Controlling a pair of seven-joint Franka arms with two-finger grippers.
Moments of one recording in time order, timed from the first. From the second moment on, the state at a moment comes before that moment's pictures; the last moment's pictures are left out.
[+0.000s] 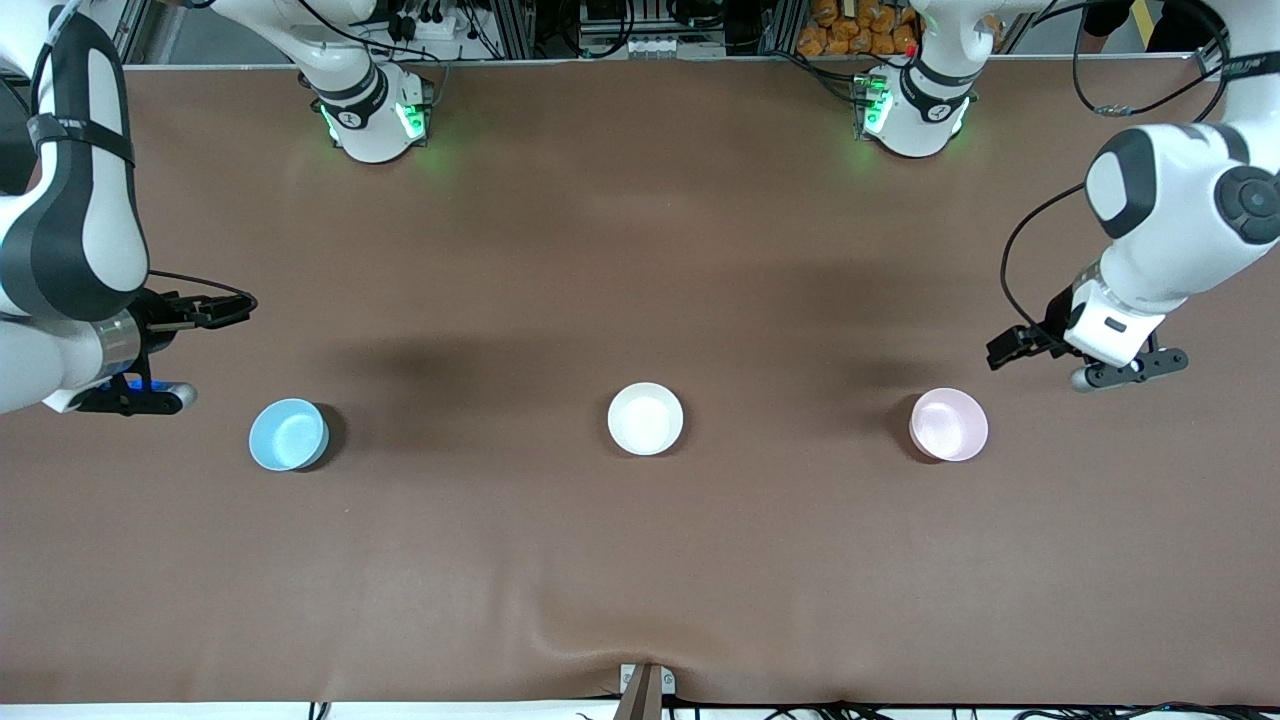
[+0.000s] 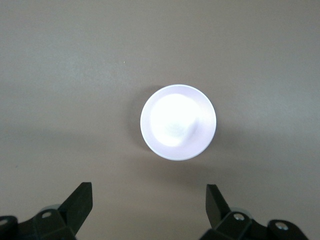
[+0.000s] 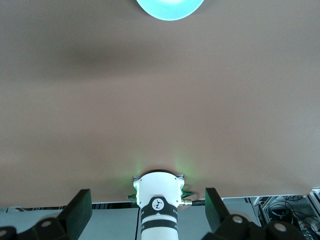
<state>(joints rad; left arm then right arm) 0.05 0.08 -0.06 -2.16 -0.06 2.33 -0.19 -0.05 0.44 0.03 -1.35 -0.01 1.17 0.02</state>
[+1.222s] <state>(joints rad) 0.07 0.43 -0.06 -2.21 -0.06 2.82 -0.19 -0.06 0.51 0.05 -1.34 0.01 1.34 0.02</state>
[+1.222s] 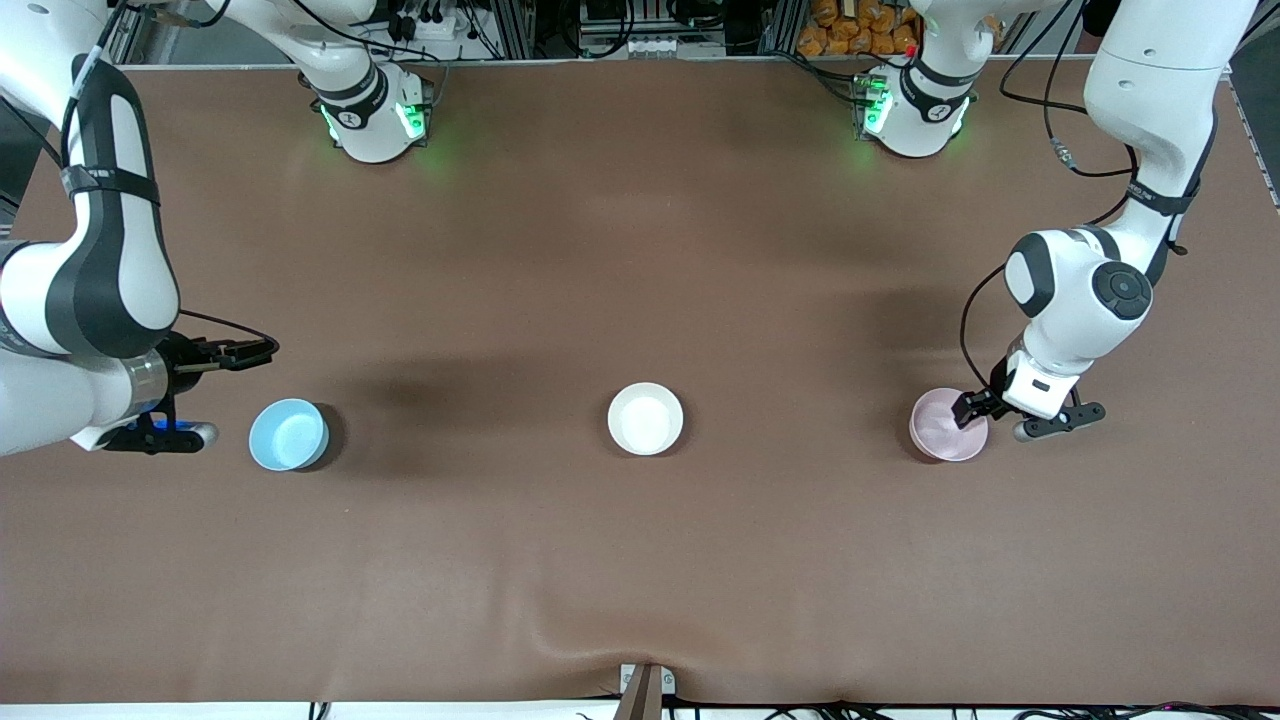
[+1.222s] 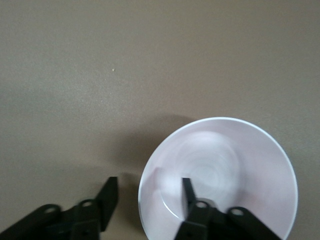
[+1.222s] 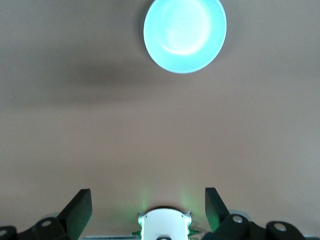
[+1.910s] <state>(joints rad) 0.07 0.39 -0.13 -2.14 -0.06 2.69 -0.19 -0.06 0.54 0.05 -1.34 0.02 1.46 0.02</state>
